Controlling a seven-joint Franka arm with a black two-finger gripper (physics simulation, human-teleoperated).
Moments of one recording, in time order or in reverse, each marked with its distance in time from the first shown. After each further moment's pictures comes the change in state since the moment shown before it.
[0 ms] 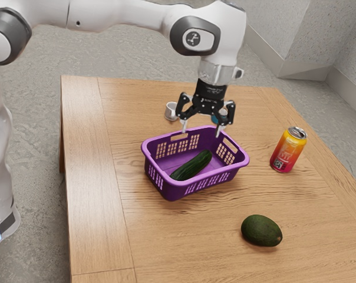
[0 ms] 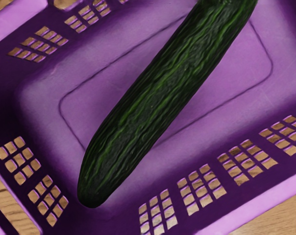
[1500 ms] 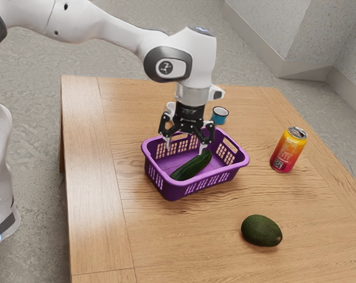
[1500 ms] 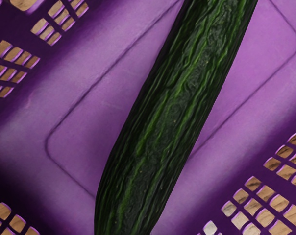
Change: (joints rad) arm 0.022 -0.150 -0.020 -0.370 -0.007 0.297 0.279
